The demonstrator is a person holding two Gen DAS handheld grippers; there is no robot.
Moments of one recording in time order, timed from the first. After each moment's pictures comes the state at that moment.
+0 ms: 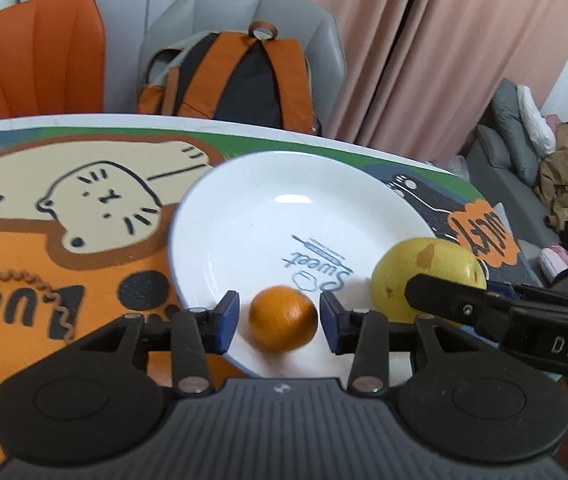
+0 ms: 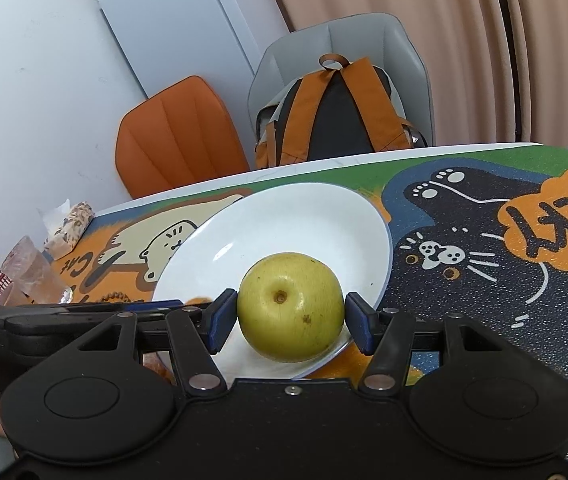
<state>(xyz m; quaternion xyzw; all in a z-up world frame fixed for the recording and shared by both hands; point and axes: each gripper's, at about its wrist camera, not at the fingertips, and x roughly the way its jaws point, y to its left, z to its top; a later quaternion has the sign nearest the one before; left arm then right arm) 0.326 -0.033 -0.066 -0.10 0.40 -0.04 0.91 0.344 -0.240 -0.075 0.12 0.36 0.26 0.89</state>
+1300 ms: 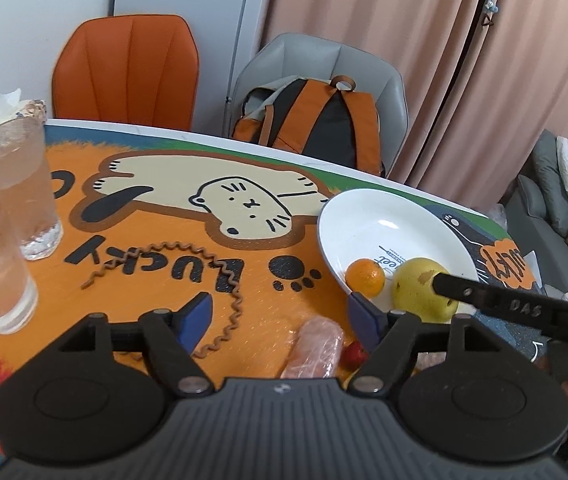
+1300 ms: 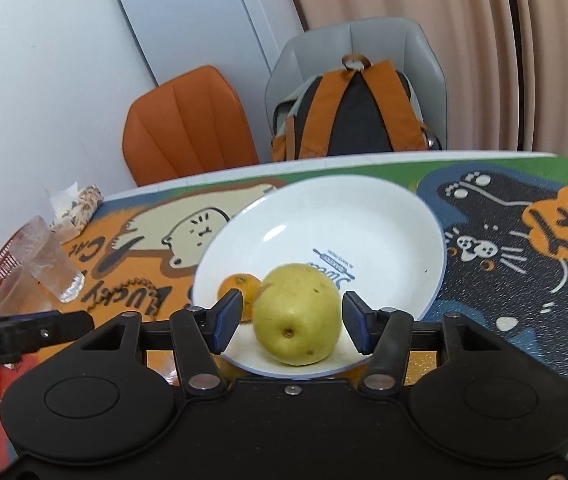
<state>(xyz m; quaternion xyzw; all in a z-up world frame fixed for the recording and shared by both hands) 0.225 0.037 -0.016 -0.12 0.36 0.05 0.92 0.311 -0.205 -0.056 0.09 0.35 0.26 0.89</state>
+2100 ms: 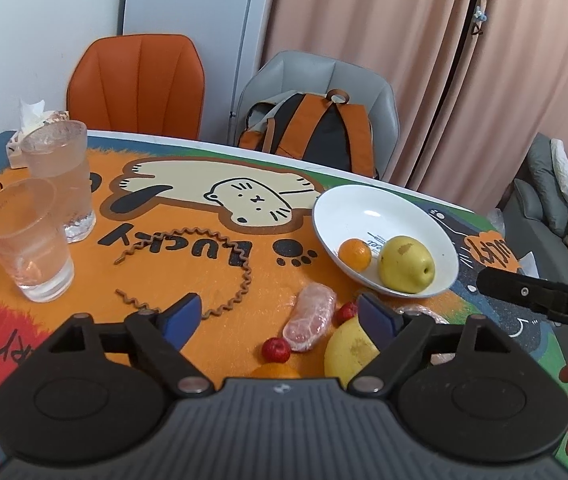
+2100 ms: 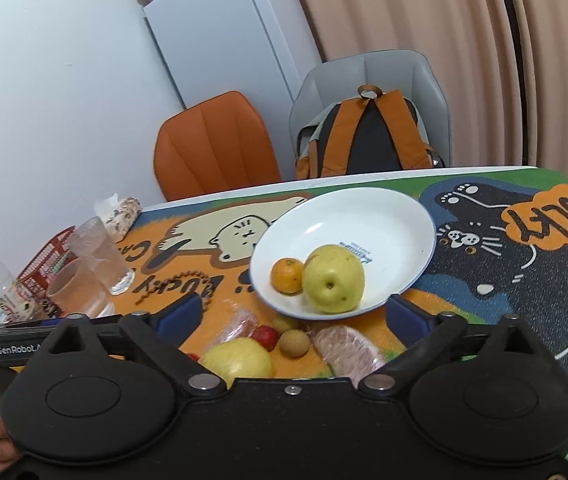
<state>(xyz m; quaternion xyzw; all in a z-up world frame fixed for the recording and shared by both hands) 0.161 0.024 0.000 -0.11 0.34 0.05 0.93 0.237 -0.231 -0.022 0.10 0.32 0.28 0.90</state>
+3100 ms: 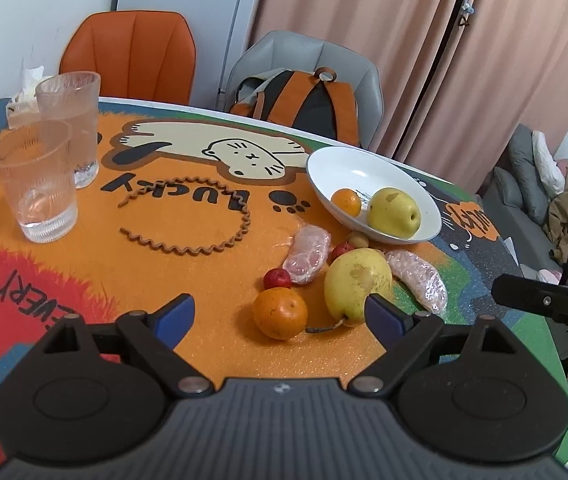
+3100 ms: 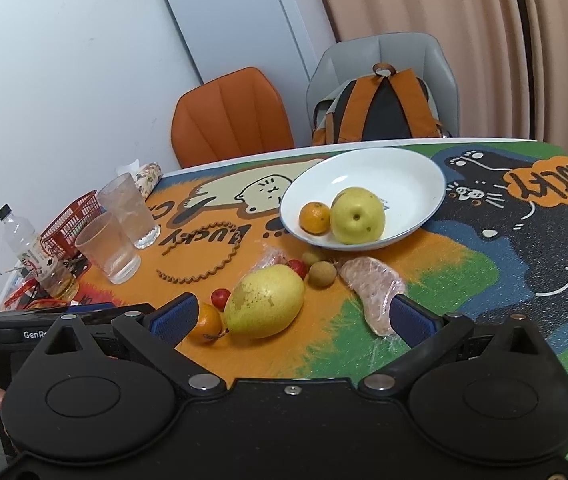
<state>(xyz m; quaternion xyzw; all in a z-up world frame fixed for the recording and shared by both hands) 0.119 0.034 -0.026 -0.13 0.35 0.02 0.93 0.181 -0.229 -0.027 0.08 0.35 0.30 0.89</state>
